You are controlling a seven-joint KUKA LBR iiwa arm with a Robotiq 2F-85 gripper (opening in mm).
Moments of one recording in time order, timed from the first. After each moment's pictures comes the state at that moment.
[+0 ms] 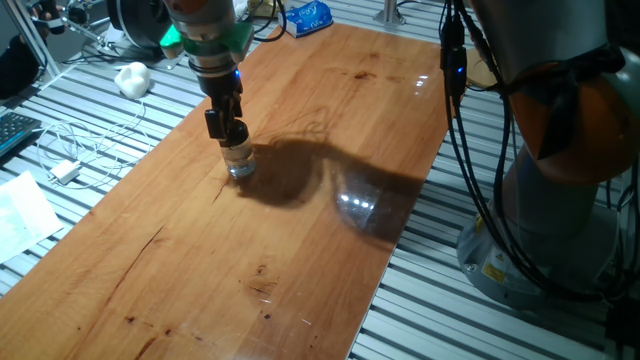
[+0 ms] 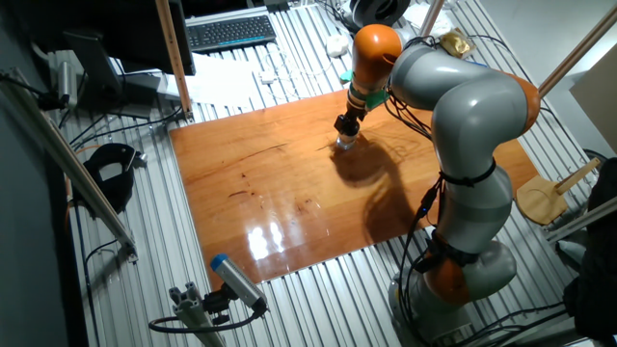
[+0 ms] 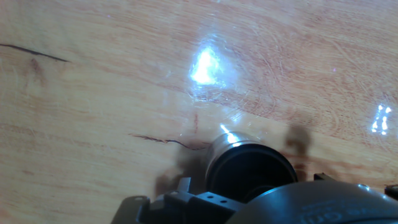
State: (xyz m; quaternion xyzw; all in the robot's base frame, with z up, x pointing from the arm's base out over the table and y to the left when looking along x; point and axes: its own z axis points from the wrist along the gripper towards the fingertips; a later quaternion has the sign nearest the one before) arm 0.589 0.024 0.114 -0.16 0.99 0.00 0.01
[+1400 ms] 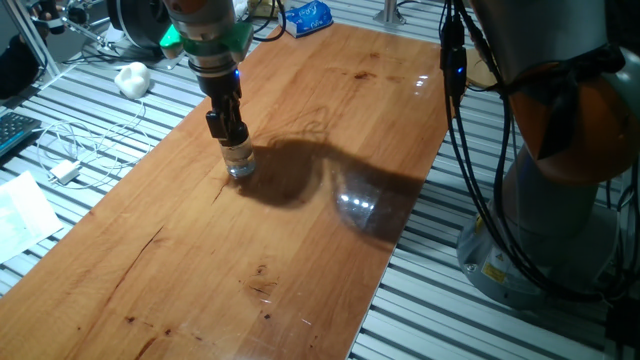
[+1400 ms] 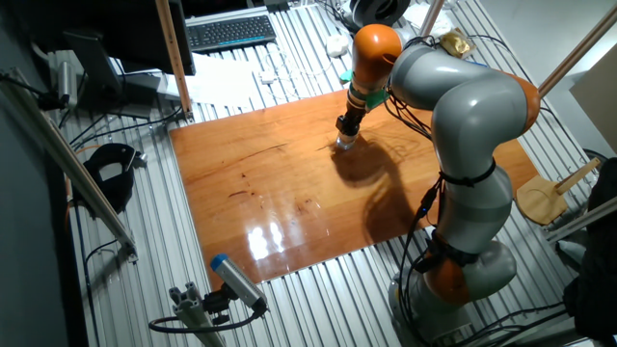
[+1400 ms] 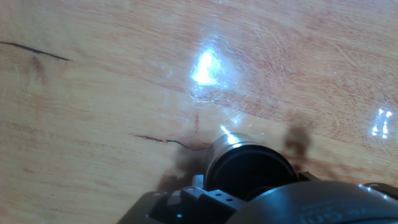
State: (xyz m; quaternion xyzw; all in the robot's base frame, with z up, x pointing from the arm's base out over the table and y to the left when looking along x) arm 0.589 0.025 0.115 -0.17 0.99 0.00 0.01
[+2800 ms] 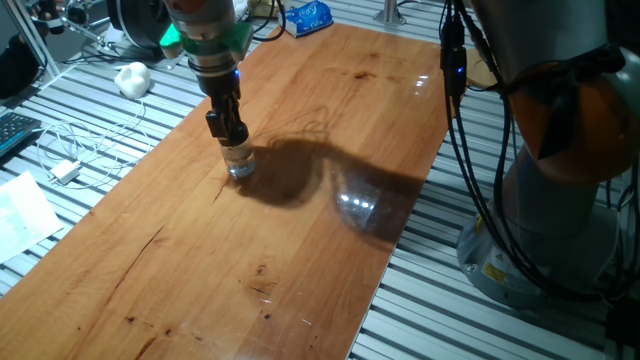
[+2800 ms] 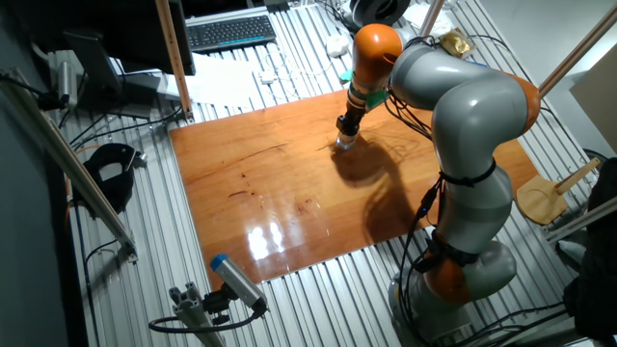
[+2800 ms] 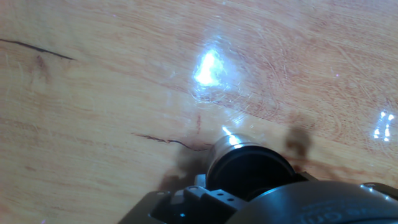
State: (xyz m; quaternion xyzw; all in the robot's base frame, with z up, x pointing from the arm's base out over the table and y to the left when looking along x) arm 0.590 0.026 0.115 -0.17 0.98 0.00 0.01
